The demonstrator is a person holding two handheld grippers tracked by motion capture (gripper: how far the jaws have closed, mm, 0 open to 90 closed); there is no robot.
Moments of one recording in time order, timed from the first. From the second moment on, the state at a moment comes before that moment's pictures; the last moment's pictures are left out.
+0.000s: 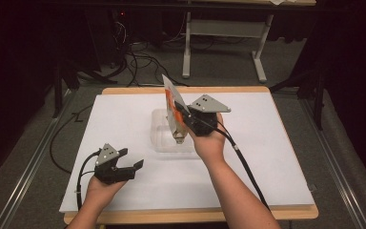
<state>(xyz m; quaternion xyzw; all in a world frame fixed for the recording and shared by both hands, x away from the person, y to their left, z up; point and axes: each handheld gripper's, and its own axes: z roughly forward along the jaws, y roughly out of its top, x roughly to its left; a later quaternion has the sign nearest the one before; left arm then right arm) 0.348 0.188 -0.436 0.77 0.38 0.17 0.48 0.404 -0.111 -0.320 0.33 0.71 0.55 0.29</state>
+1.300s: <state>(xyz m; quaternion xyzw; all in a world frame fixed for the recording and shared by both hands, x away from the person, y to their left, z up) 0.349 0.188 -0.437 0.77 0.38 0.17 0.48 0.449 -0.084 -0.365 0.36 0.73 0.52 0.27</state>
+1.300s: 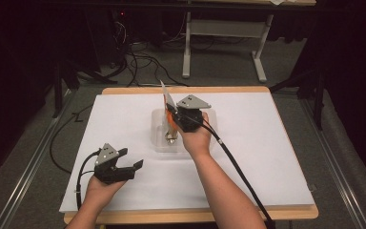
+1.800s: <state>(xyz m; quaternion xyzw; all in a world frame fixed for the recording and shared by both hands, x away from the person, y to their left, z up) 0.350 0.188 -0.438 0.77 0.38 0.17 0.48 0.445 -0.076 -0.377 0.35 0.73 0.52 0.26</state>
